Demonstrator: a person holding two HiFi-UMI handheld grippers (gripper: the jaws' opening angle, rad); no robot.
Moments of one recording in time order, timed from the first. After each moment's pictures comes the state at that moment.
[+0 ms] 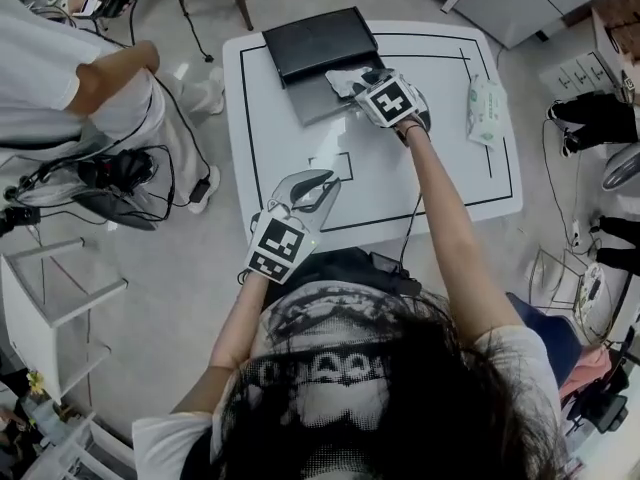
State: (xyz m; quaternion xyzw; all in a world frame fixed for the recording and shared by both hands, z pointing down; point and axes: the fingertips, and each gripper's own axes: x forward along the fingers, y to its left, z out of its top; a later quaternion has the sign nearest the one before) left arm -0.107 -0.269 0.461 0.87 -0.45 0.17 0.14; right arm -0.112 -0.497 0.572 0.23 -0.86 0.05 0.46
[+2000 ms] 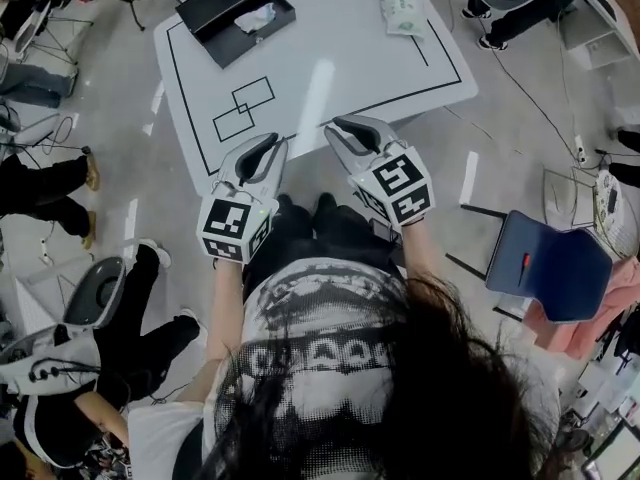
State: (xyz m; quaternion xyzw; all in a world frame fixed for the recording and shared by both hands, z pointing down) left arm 0.022 -0.147 0.424 0.85 -0.48 0.16 0.11; right arm 0.096 -0.174 0.449 0.30 -0.93 0.12 0.19
